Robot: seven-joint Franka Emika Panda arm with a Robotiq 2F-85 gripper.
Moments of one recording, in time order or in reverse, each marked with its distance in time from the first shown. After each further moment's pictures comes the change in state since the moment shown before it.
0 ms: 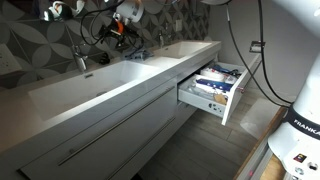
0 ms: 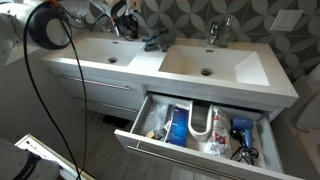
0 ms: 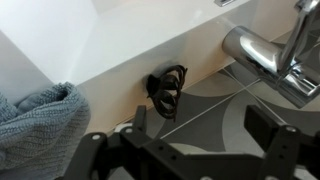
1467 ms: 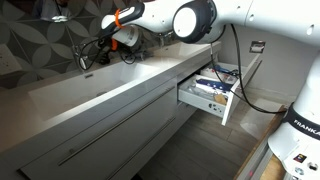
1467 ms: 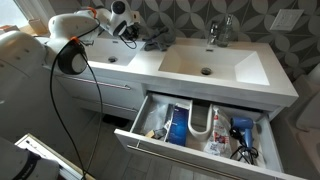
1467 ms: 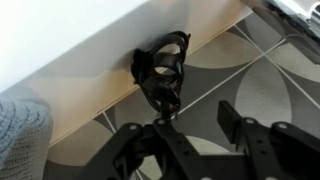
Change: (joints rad) arm 0.056 0.344 0.068 0.351 -0.001 0.328 0.003
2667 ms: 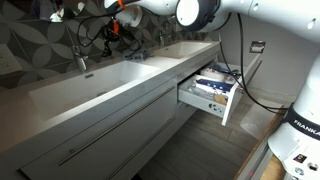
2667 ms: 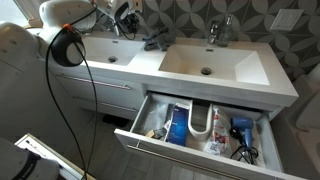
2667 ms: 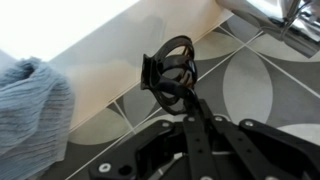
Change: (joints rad) arm -0.032 -0.115 -0.091 0.024 -0.003 -0.333 0.155
